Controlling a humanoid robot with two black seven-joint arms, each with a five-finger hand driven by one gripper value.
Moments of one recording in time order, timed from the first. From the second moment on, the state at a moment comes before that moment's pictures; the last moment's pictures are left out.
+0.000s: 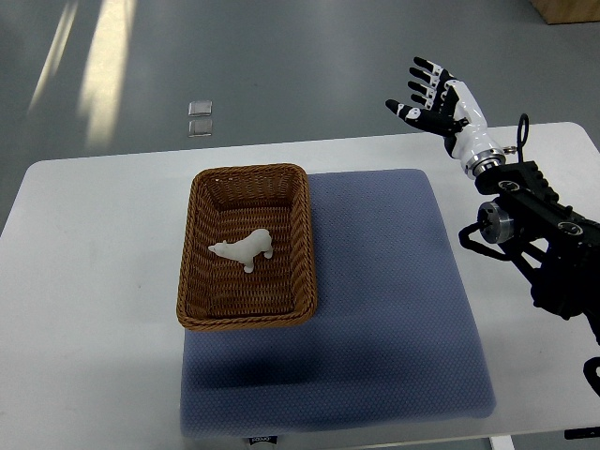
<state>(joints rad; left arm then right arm) -0.04 0.00 -0.16 -0.15 0.04 -0.01 0.06 0.71 -0.22 0.84 0.82 -0.51 -0.15 0.36</state>
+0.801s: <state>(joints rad) -0.04 0.00 -0.16 -0.16 0.04 -0.01 0.06 0.67 -0.23 0.83 0.77 -0.13 -0.05 0.30</state>
